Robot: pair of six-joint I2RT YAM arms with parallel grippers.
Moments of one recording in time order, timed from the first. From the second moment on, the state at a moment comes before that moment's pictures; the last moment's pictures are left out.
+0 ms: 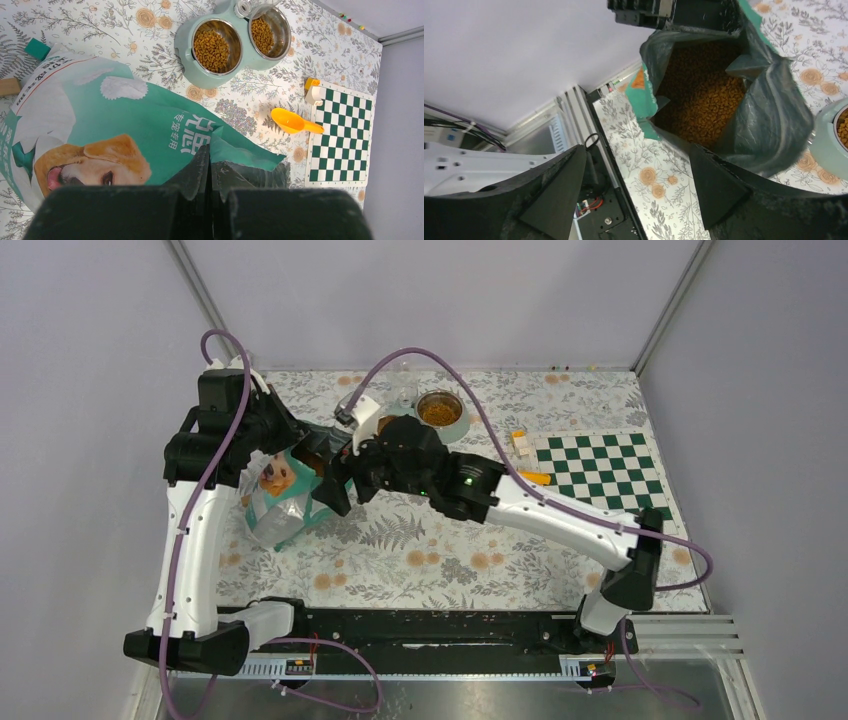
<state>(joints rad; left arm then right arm) -0.08 1.16 1.58 -1.03 0.10 -0.53 1.17 1.64 1.70 -0.30 -0.04 0.33</state>
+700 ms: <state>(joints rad) -0.08 1.16 1.58 -1.03 0.09 -0.53 1.17 1.88 1.93 -0.38 -0.10 0.21</state>
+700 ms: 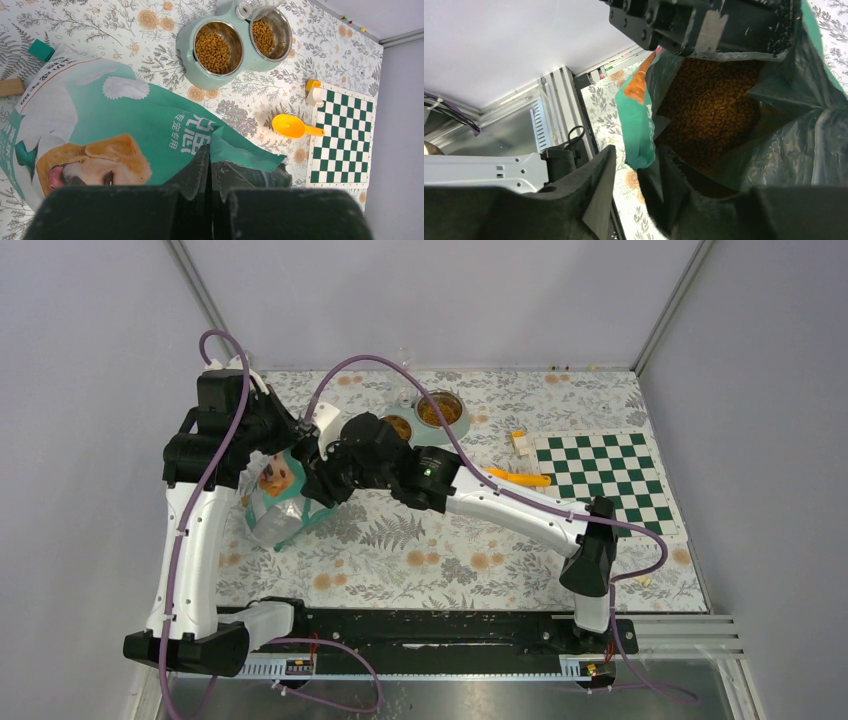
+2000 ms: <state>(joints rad) -0.09 1.08 1.56 -0.86 0.41 -0.42 1.06 1.82 2.34 -1.29 -0.50 -0.30</state>
